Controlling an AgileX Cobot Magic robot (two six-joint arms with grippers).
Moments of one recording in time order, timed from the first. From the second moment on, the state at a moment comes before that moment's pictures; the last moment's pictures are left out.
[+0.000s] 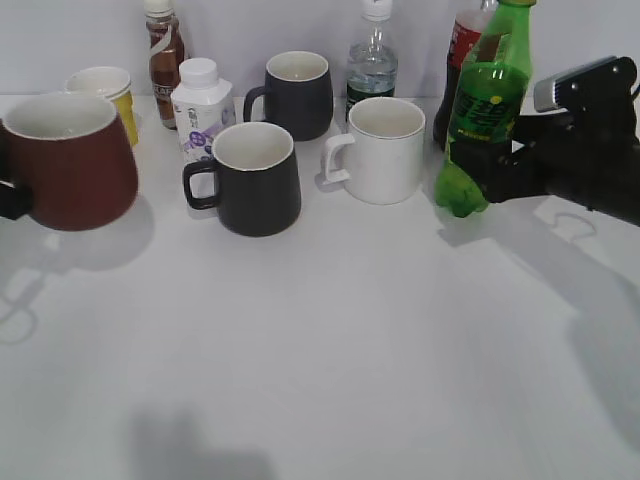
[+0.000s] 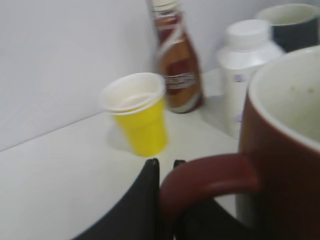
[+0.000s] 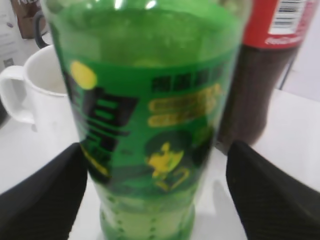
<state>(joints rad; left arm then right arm) -0.02 1.41 -0.44 0.38 -0.67 -0.01 0.12 1.82 -0.69 -0.58 -0.87 0.24</state>
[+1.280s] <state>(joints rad) -0.45 1.34 -0.44 0.39 -0.52 -0.03 0.12 1.93 -0.87 -0.65 -0.83 0.24</state>
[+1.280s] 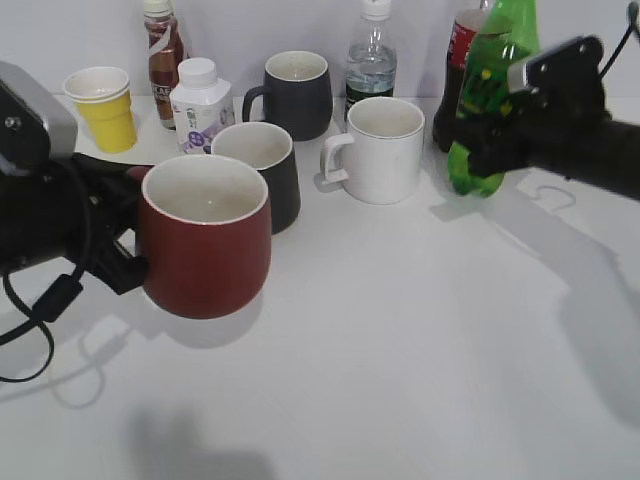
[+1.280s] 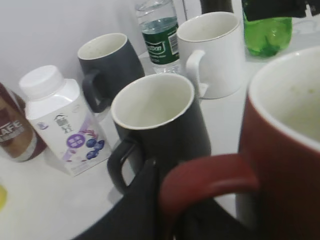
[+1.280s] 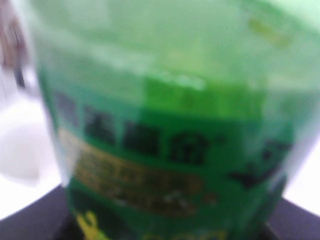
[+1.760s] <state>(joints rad) -0.49 1.42 -0.44 0.38 -0.64 -0.13 0.12 1.72 -0.87 -0.71 -0.82 0.21</state>
